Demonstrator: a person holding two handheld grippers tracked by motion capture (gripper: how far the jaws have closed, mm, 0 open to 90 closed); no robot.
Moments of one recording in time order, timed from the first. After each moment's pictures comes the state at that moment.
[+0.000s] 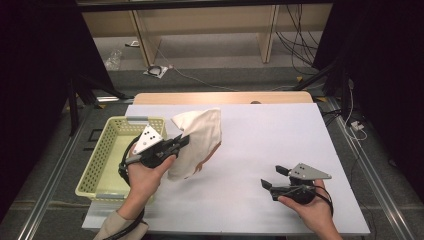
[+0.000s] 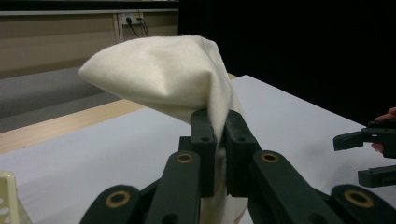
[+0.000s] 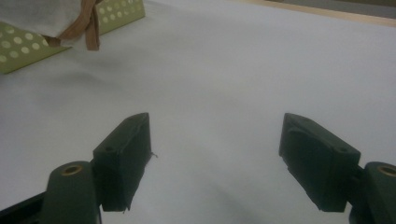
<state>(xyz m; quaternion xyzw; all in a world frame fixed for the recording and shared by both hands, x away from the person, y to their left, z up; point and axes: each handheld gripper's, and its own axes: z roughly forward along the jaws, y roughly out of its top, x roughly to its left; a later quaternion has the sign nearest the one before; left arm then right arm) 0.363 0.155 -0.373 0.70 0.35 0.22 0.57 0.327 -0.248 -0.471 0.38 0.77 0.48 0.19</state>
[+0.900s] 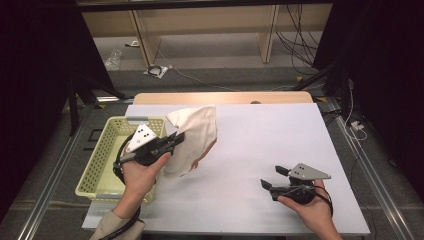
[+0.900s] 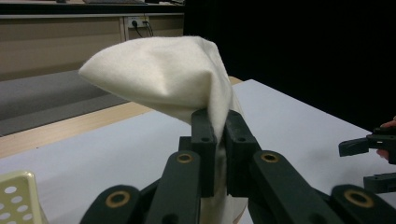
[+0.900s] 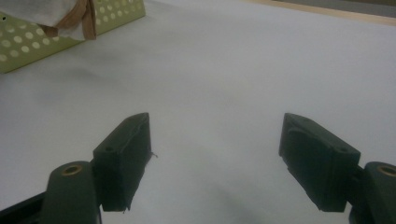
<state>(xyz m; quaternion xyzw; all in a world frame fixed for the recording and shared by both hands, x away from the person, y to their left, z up) 0.365 0.165 -0.368 0.70 0.36 0.23 0.58 0.326 -0.248 -0.471 0.38 0.77 0.48 0.19</state>
